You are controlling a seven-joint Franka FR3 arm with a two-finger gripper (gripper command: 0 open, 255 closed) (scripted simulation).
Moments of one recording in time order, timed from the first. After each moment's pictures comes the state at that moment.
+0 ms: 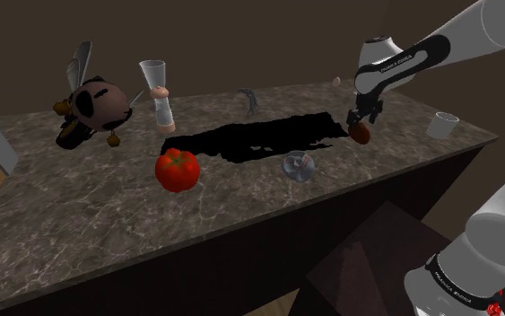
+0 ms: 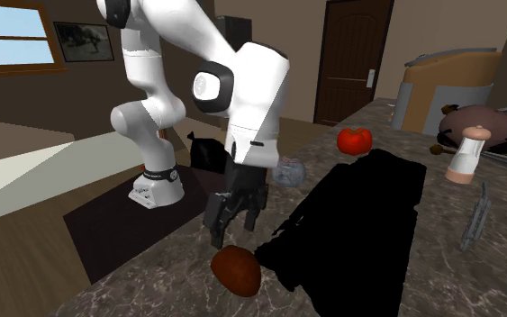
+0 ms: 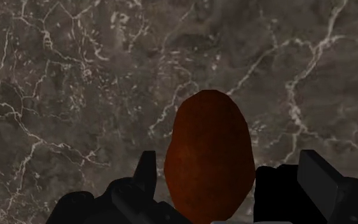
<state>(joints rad) -0.29 0.08 -0.18 -2.15 -0.33 2.24 -0.01</state>
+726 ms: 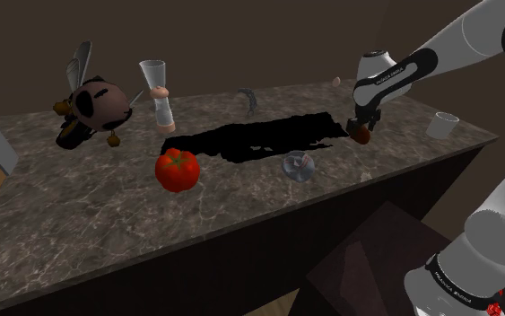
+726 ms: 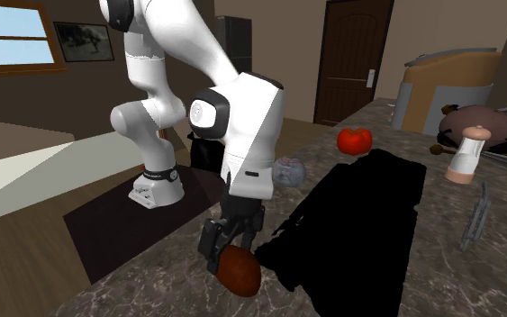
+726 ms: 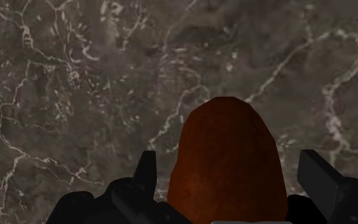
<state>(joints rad) -0.31 0.17 -0.20 -2.16 -0.34 2.34 0.00</state>
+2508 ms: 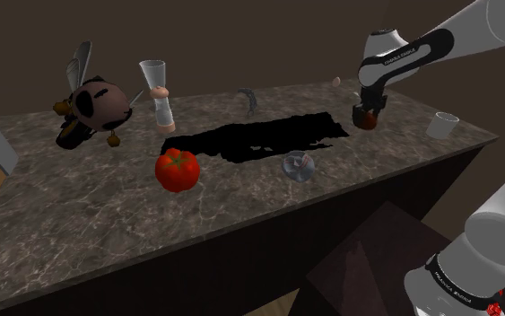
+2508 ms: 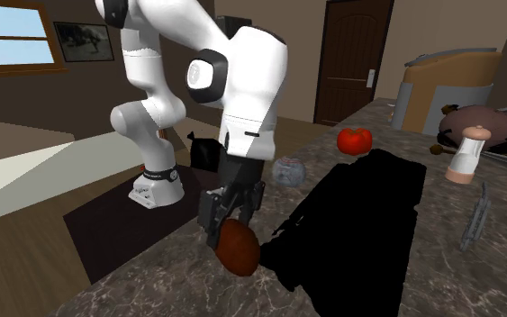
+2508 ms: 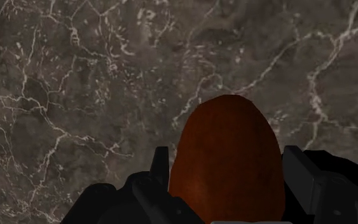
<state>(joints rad) -0.31 0.08 -0.19 -2.10 -0.32 2.20 -0.05</state>
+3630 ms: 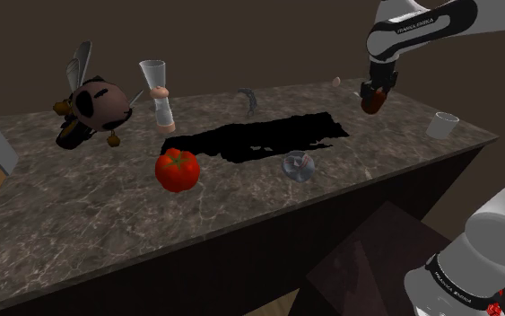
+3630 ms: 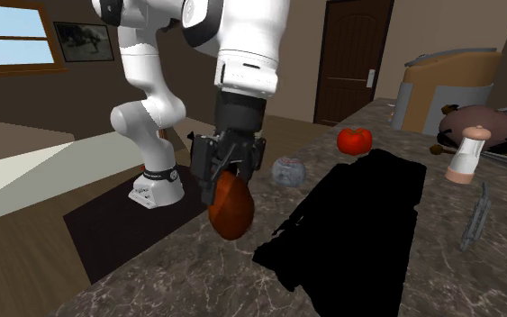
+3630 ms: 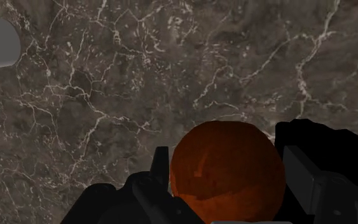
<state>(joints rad) -0.30 0.00 -0.19 -1.96 -0.30 1.99 -0.10</state>
